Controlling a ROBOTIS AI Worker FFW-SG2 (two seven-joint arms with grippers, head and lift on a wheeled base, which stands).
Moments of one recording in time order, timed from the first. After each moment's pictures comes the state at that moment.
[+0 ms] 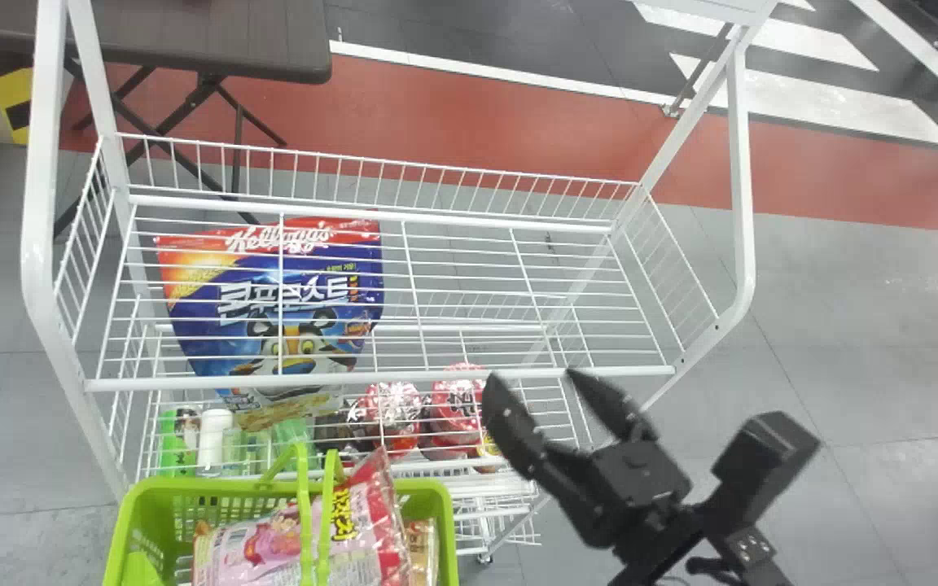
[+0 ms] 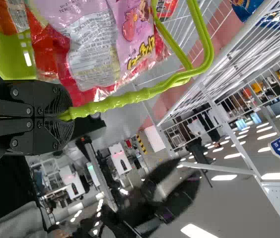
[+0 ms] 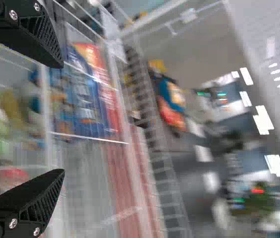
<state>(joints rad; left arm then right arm) 0.70 0.11 -0.09 -1.98 0.49 0.69 -0.87 0.85 0.00 -0.14 -2.37 -0.26 0.11 0.28</state>
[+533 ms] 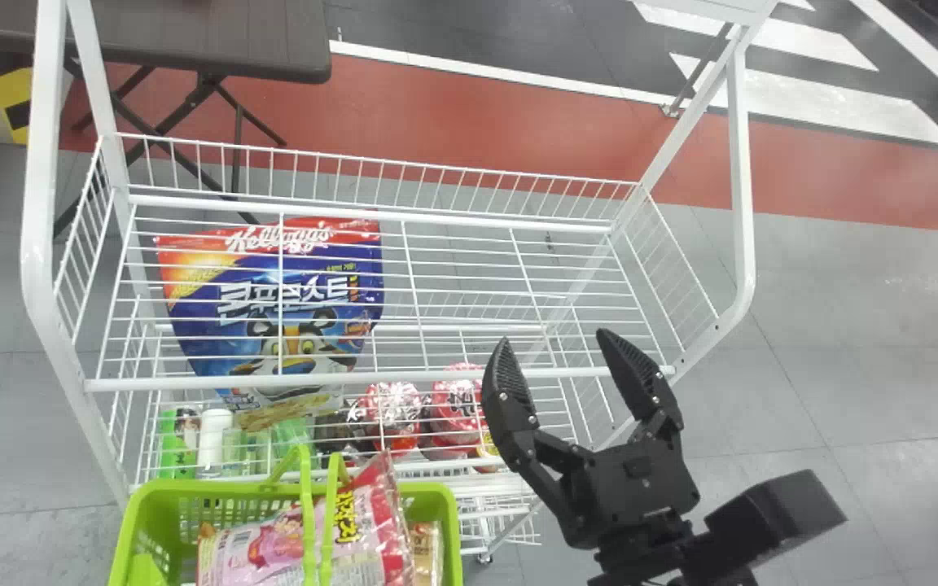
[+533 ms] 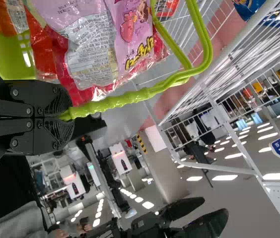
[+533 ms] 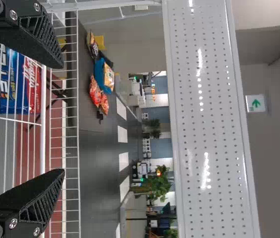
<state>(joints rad) 0.70 0.11 -0.10 -1.99 0.49 0.69 -0.86 0.88 -0.01 -0.03 -2.31 -0.12 -0.16 0.17</state>
